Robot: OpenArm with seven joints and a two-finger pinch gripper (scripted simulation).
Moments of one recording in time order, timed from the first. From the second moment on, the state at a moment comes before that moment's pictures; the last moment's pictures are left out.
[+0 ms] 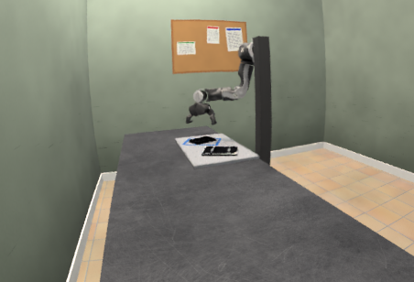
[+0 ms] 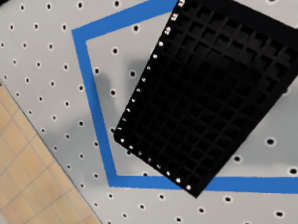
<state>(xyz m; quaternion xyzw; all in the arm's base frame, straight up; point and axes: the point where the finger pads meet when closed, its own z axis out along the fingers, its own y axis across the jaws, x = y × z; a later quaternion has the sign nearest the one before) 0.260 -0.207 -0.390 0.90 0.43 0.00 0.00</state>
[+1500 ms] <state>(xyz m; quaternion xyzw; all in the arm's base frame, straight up) 0.261 -0.207 -0.389 0.71 0.70 0.00 0.00</state>
